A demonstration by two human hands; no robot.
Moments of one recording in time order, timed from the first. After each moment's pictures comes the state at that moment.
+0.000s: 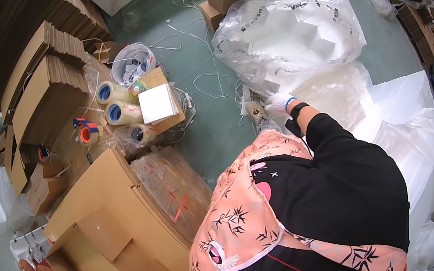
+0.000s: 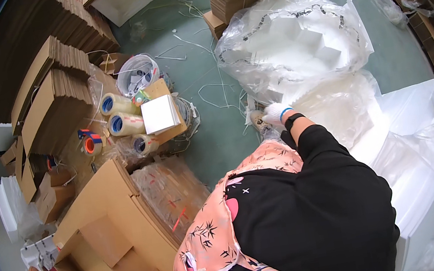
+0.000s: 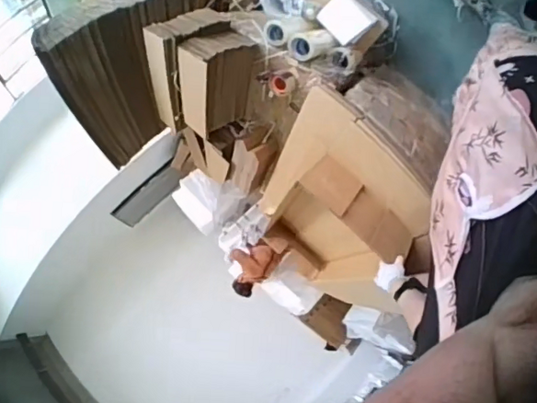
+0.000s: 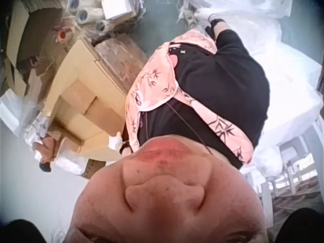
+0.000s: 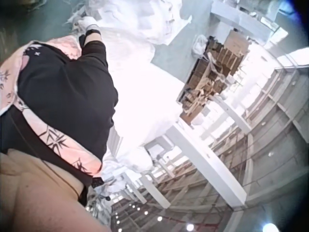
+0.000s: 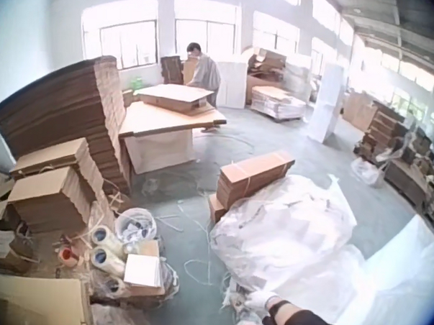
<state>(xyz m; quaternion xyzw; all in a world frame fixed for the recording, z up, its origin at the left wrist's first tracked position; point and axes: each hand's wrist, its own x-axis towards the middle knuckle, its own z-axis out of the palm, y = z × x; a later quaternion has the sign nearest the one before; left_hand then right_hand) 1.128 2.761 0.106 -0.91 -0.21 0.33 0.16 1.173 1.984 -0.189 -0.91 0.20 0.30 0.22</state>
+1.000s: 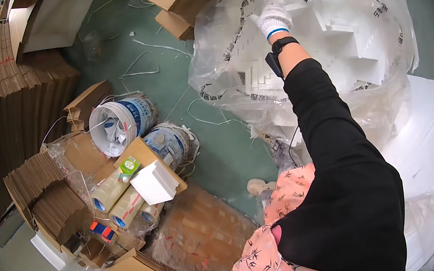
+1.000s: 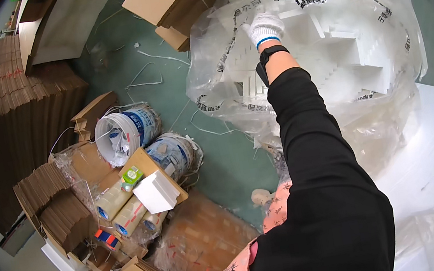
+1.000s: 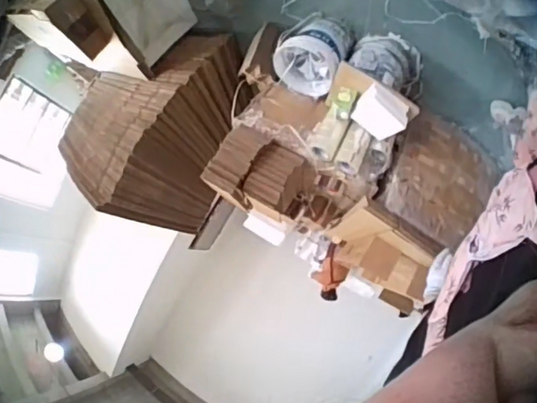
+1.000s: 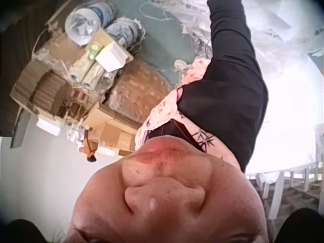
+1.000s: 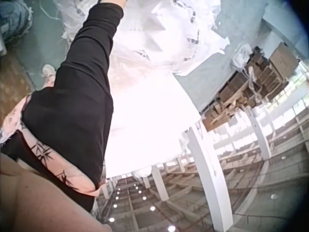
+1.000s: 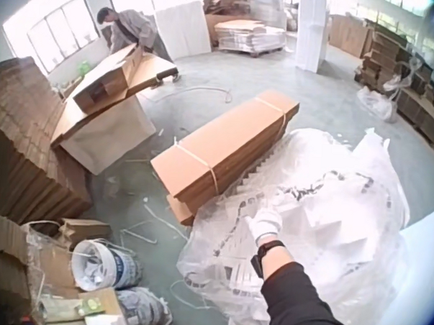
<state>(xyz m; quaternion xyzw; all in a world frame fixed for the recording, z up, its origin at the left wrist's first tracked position) 1.294 2.229 0.028 -0.83 -0.33 0.45 0.05 1.481 1.490 -0.321 -0.80 0.58 0.12 0.11</state>
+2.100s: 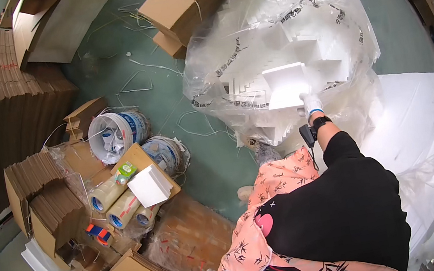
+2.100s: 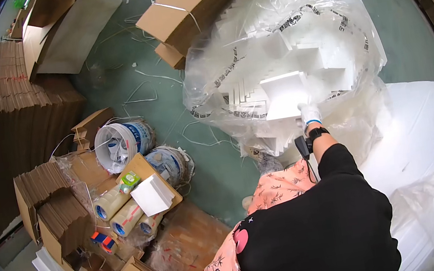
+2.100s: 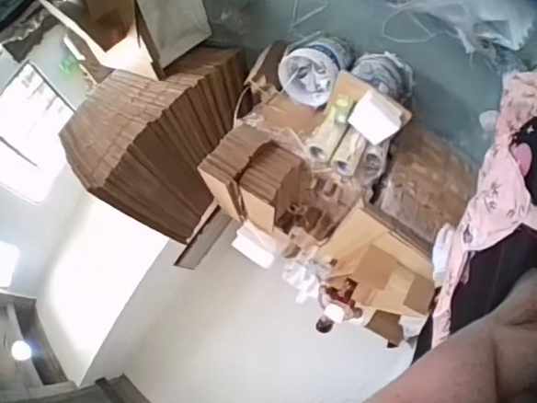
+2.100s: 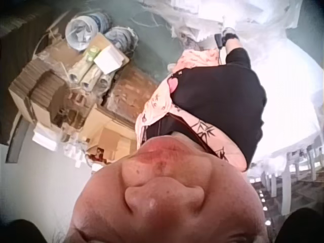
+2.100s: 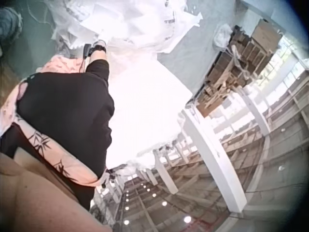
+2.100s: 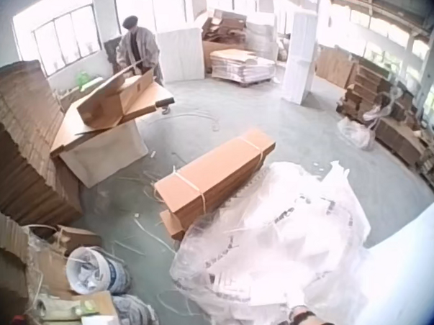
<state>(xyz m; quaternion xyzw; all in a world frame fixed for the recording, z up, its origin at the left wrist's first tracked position) 1.267 2.341 -0.014 -0.72 -0.29 0.49 -0.40 1.177 1.641 -0.307 -0.34 0.78 -0.11 0.52</state>
